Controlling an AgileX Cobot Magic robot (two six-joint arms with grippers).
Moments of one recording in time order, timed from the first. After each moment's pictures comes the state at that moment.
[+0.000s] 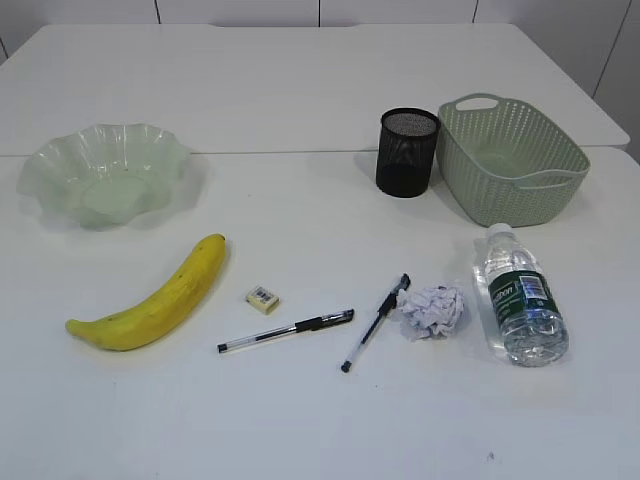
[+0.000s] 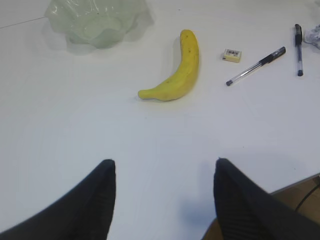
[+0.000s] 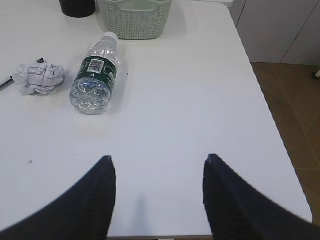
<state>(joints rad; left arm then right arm) -0.08 0.00 -0.51 -0.18 1.11 0.22 -0.02 -0.03 -0.50 -0.10 1.14 -0.07</state>
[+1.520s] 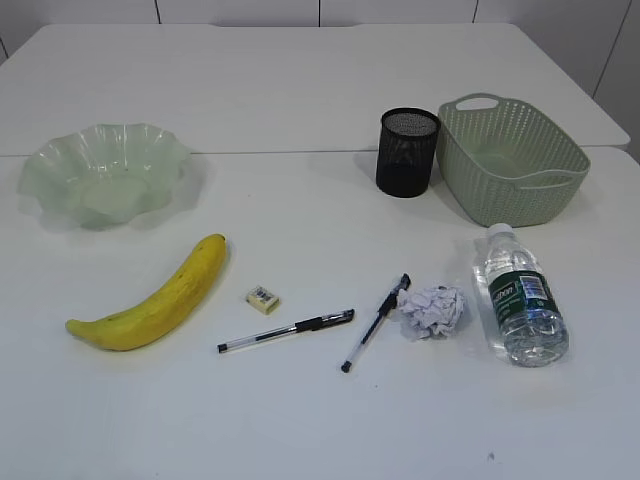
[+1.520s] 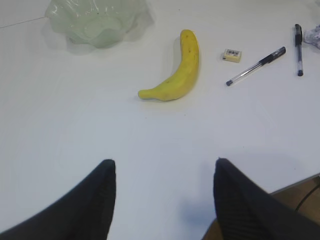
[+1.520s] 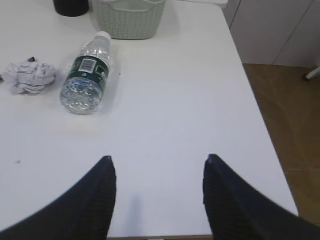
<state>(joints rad) -0.08 0.00 -0.51 -0.18 1.11 0.22 -0.02 -0.03 -0.50 -0.11 1.14 -0.07</state>
